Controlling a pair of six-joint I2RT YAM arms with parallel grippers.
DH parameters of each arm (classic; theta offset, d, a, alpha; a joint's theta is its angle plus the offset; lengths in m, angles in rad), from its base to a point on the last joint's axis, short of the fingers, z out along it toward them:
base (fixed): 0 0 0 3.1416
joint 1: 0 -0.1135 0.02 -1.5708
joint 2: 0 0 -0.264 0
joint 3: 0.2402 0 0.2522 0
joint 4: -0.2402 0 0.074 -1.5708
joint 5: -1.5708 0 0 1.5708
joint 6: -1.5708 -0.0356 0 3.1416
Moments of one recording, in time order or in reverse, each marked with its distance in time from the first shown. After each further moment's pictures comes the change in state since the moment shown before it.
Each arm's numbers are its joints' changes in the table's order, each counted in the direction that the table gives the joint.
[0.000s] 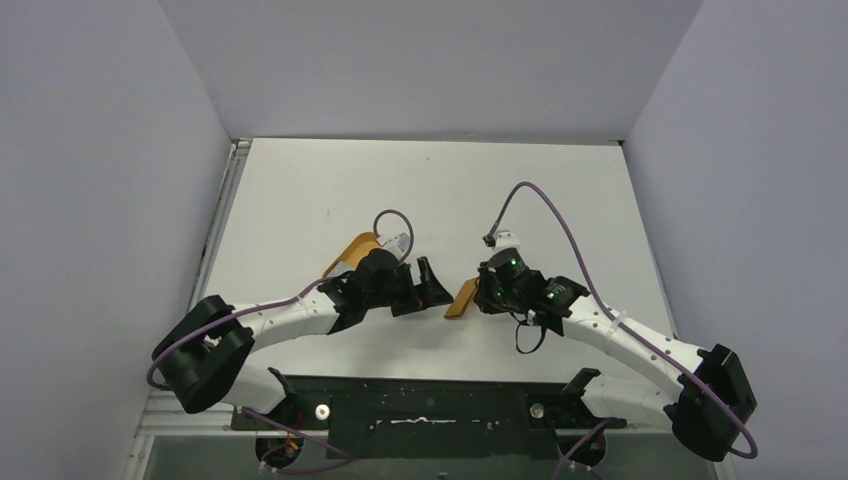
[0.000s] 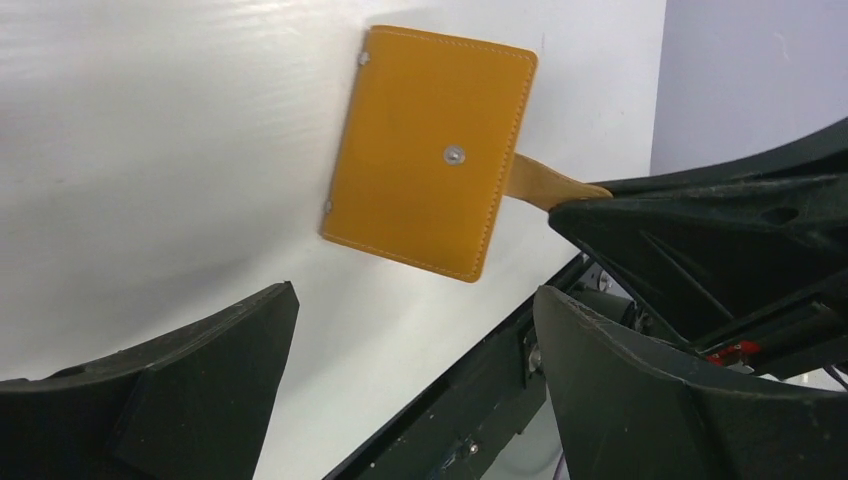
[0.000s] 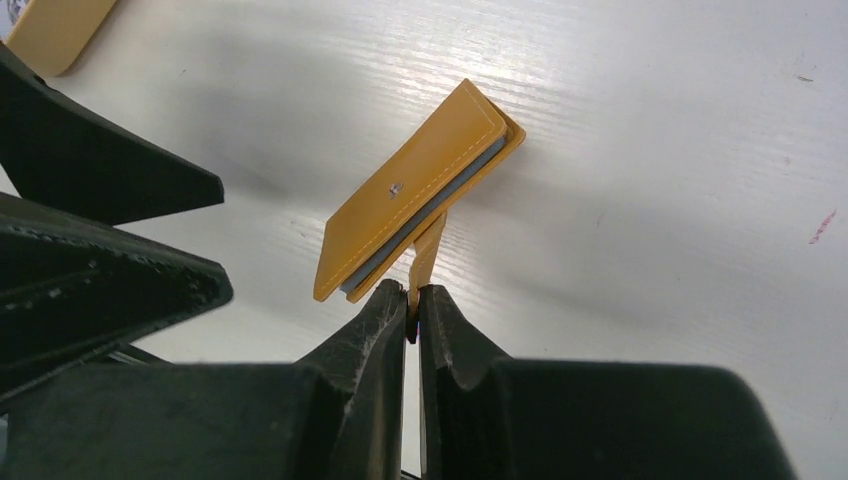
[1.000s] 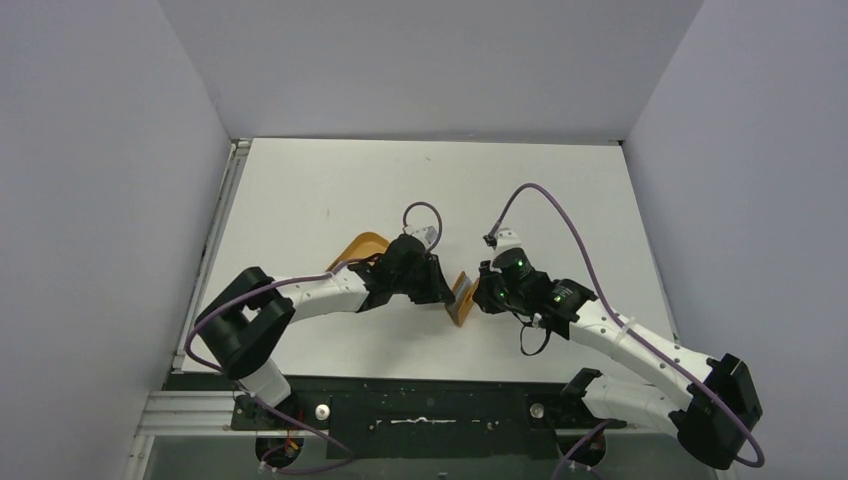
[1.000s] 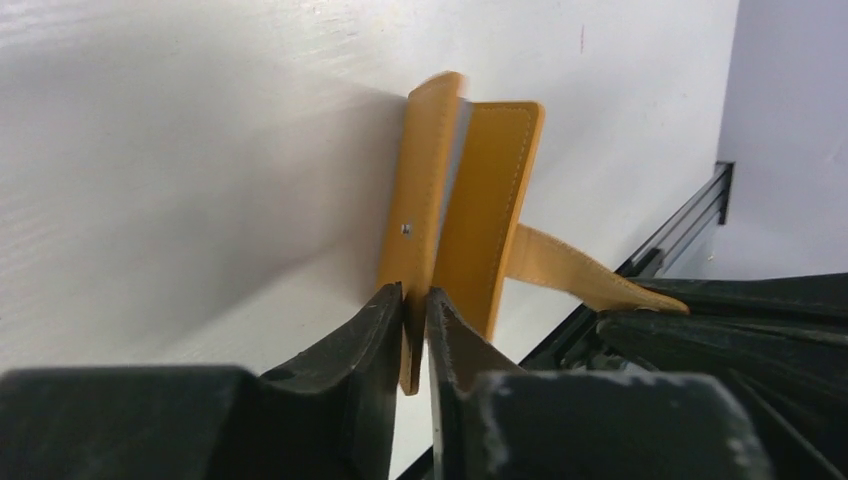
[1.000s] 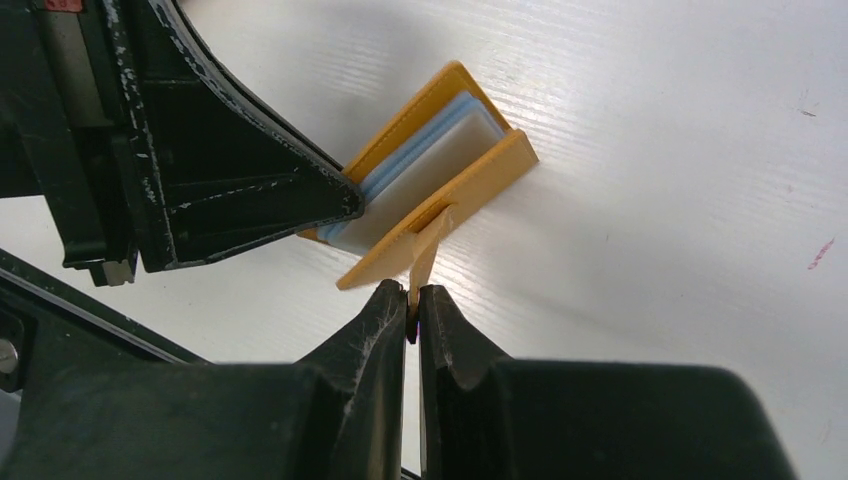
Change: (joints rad) left arm 0.036 -0.242 0.235 -0.098 -0.027 -0.118; right arm 0.008 0.054 -0.011 0.023 0.038 0.043
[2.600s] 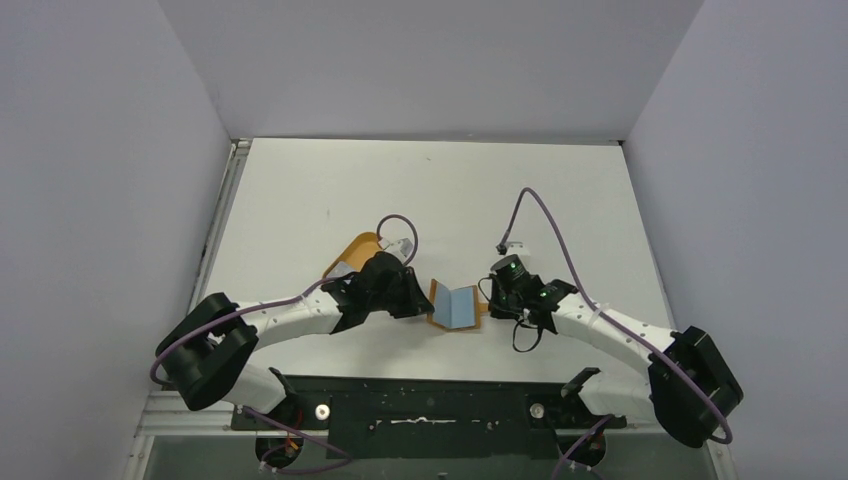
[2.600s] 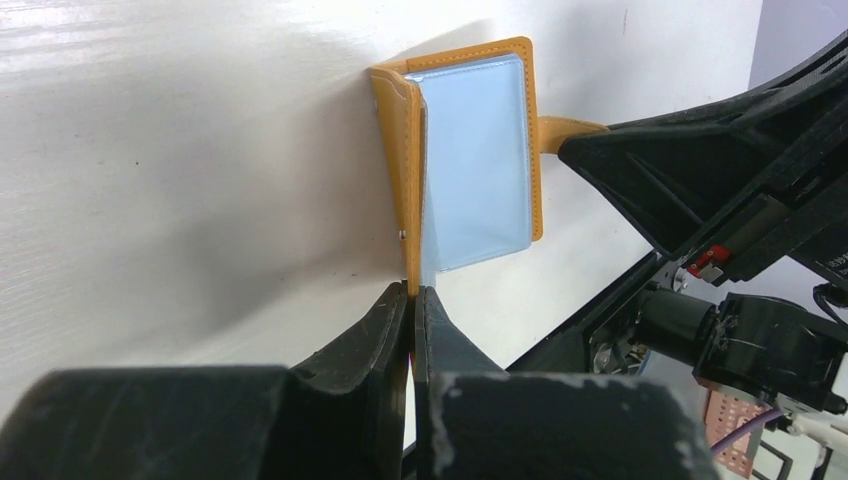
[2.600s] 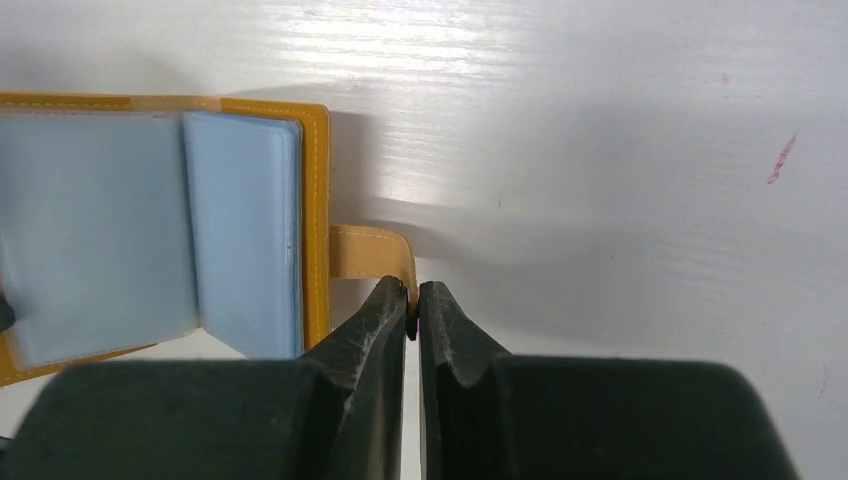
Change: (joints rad) left arm 0.000 0.208 -0.206 0.011 0.077 0.025; right arm 0.093 -0.143 -0.117 0.074 -0.074 -0.089
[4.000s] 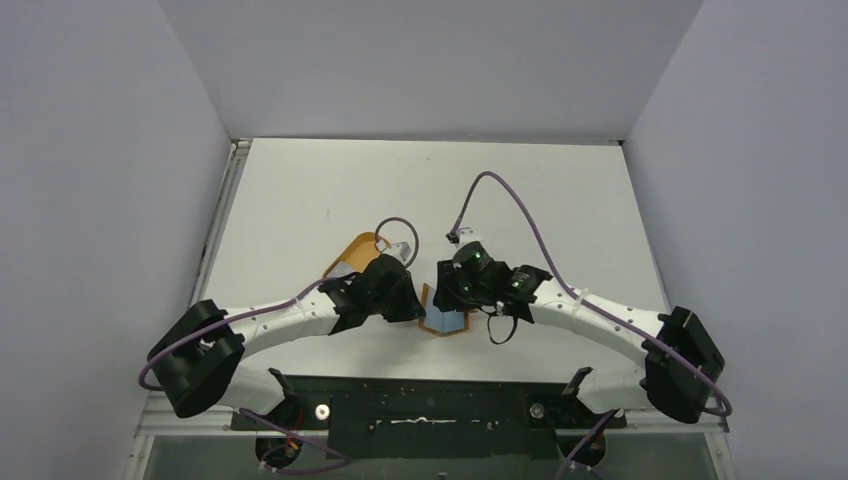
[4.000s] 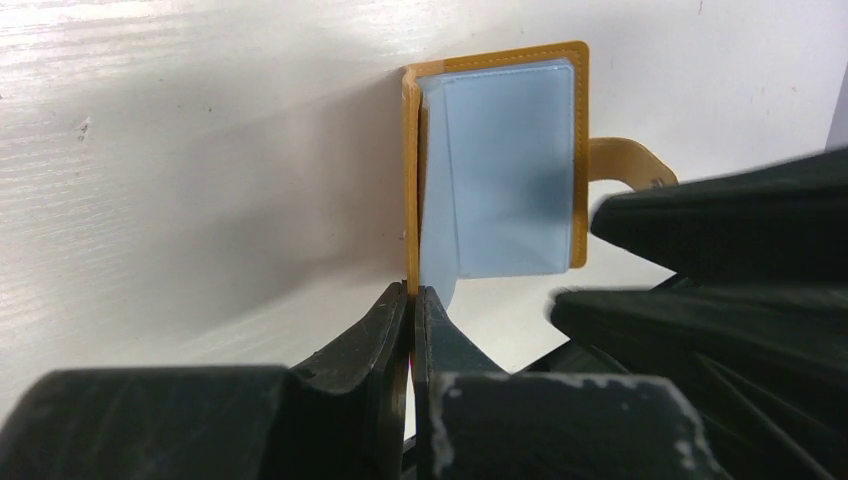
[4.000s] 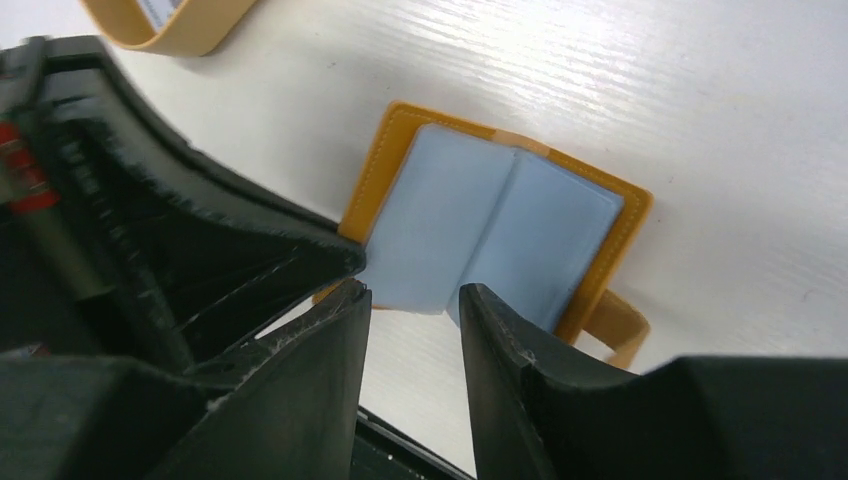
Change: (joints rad) left arm 0.036 0.048 0.040 -0.198 0.099 -0.030; right arm -0.216 -0.097 0.264 -0.008 0.134 -0.031
